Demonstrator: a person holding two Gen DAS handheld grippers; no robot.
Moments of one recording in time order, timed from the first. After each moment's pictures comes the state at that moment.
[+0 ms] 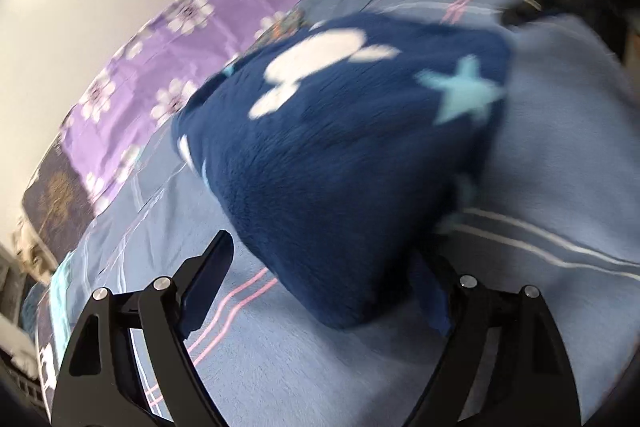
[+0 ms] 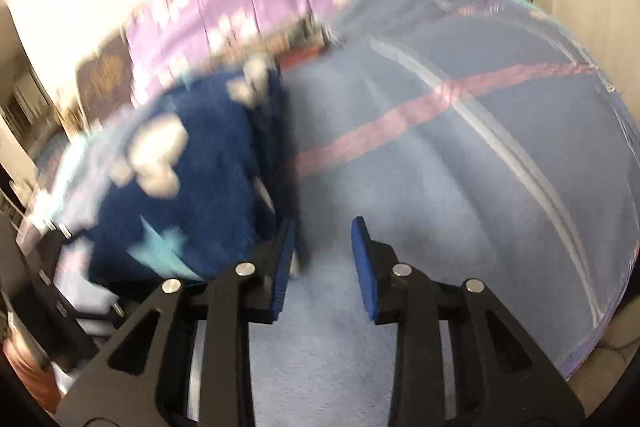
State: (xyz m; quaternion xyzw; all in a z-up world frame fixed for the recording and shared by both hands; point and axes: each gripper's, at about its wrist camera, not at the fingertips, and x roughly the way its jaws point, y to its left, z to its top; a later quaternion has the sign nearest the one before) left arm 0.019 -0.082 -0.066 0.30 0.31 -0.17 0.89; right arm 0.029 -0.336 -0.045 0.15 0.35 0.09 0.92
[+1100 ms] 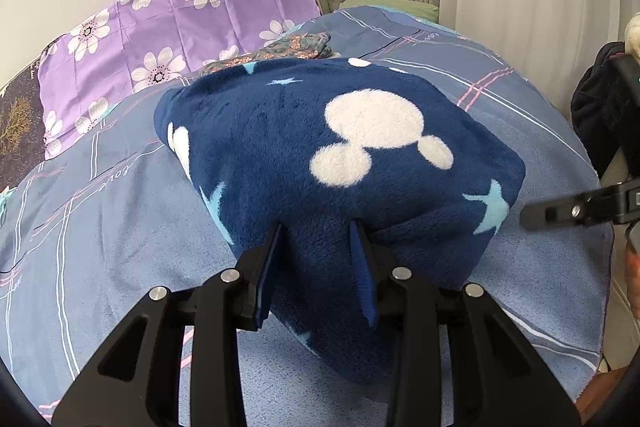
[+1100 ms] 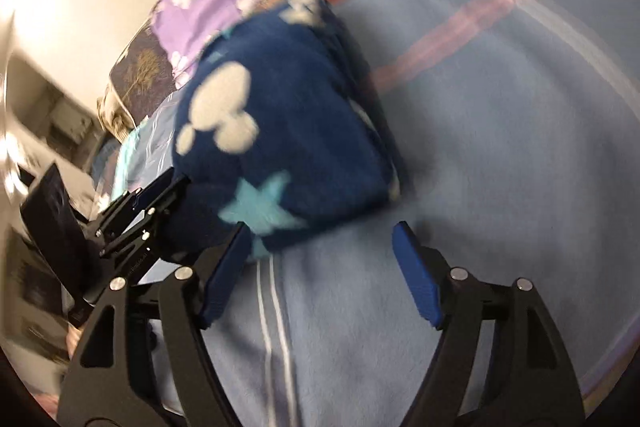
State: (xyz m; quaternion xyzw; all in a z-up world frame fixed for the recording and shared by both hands) left arm 0.061 -0.052 -0.055 0.13 0.33 -0.19 0.91; right arm 0.025 -0.316 -0.110 0.31 0.48 0.16 0.80
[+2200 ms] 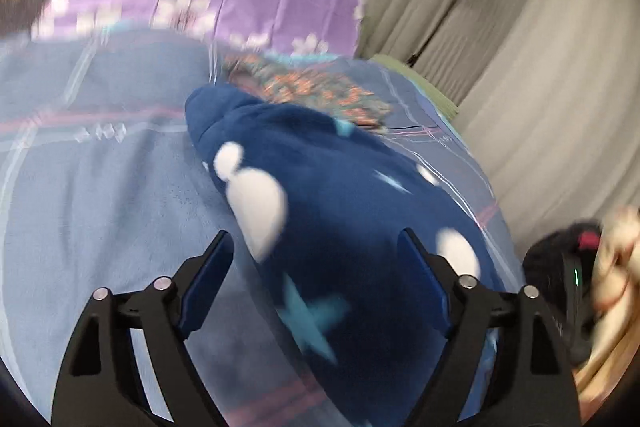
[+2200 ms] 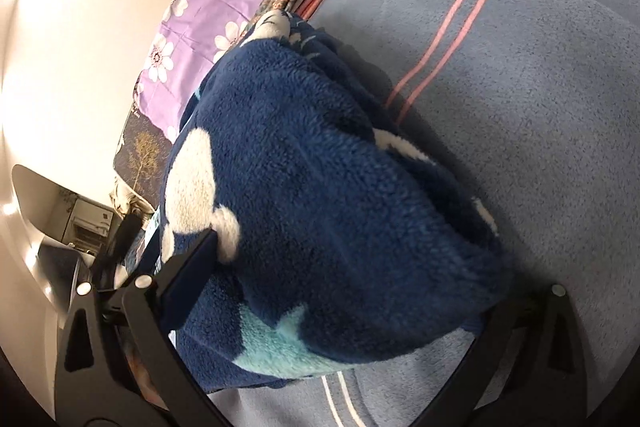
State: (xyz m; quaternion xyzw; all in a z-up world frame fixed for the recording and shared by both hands) left arm 0.182 0.041 -0.047 -0.17 0.37 -0.22 0.89; right arm 0.072 -0.296 -0.129 0.40 0.42 0.11 0.81
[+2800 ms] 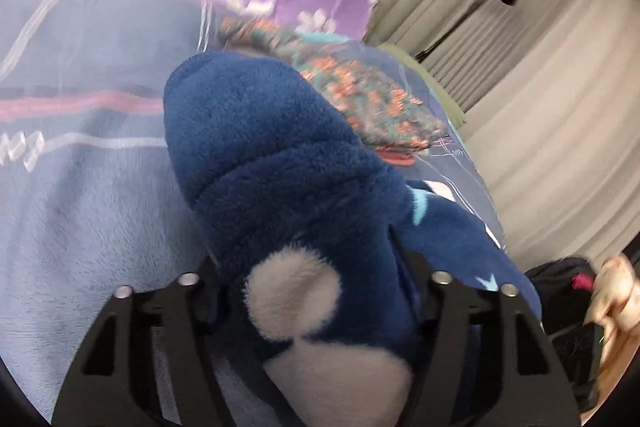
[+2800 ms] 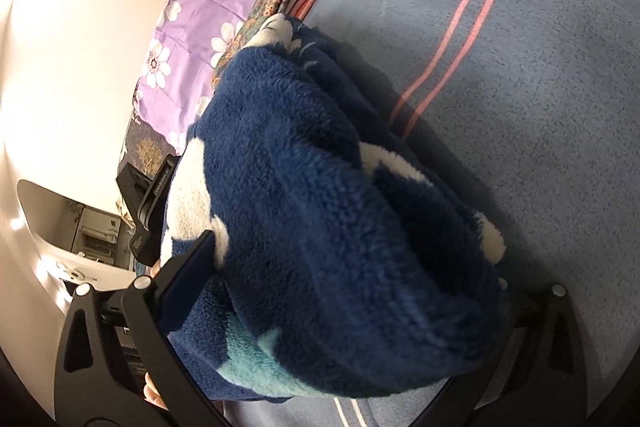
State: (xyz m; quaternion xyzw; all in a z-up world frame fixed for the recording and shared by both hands) left arm 0.300 0.023 -0.090 -0.19 0.38 -0.25 0.87; right arm 0.092 -0.299 -0.127 0.42 0.43 0.11 0.79
